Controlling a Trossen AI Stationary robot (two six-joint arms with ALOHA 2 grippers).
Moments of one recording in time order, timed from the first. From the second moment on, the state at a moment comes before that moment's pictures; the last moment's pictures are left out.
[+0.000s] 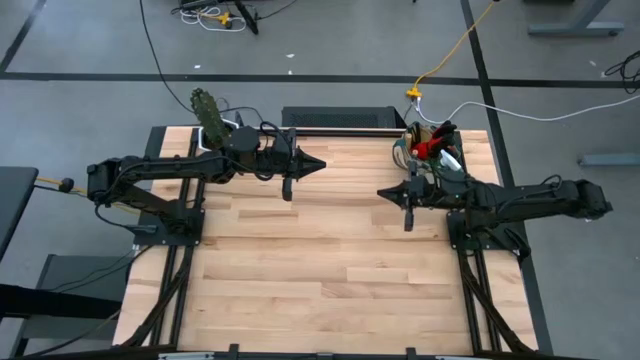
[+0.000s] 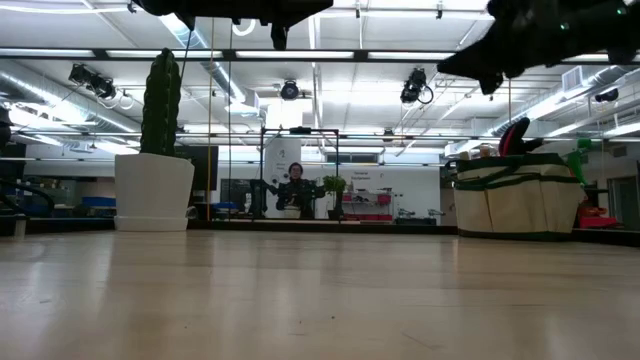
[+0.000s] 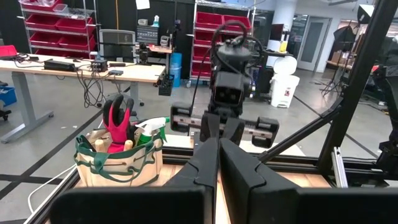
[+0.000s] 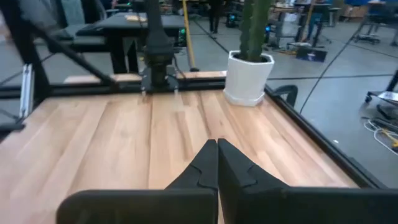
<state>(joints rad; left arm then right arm) 0.25 1.33 0.96 0.39 0.24 -0.09 -0.05 0.75 0.41 0.16 0.09 -0.02</state>
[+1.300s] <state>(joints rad) 0.25 1.33 0.96 0.39 0.24 -0.09 -0.05 0.31 0.04 0.19 0.04 -0.03</state>
